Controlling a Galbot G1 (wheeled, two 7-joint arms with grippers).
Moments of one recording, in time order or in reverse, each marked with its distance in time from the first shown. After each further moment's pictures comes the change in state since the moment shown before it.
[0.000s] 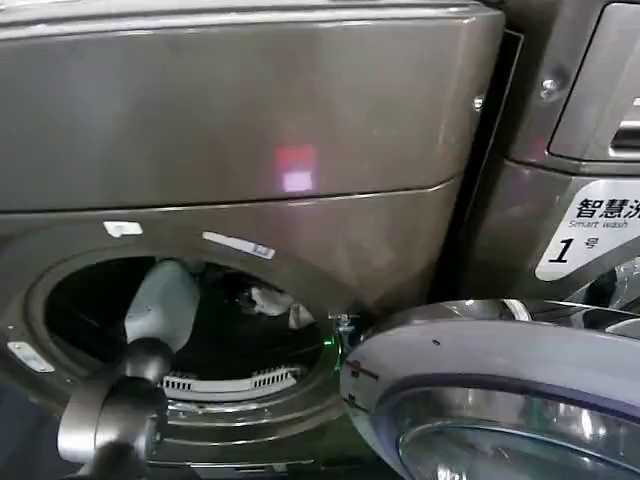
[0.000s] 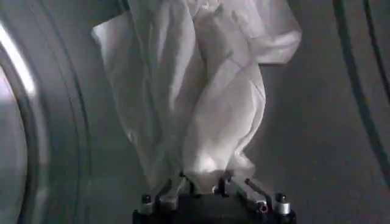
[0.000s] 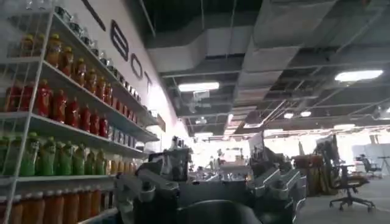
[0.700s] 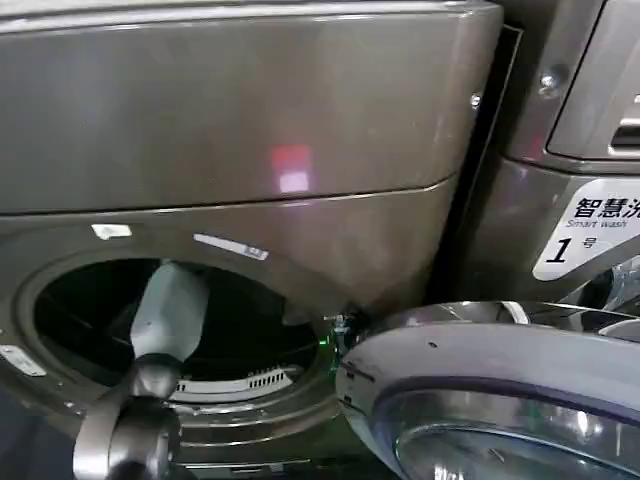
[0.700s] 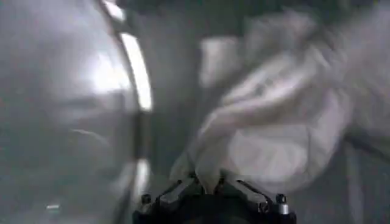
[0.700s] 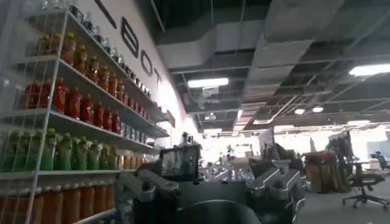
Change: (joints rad) left arm 0.124 -0.039 -0.076 -0.315 -0.345 0.277 -0.412; right arm 0.020 0.013 -0.029 0.030 -0.010 0.009 -0.007
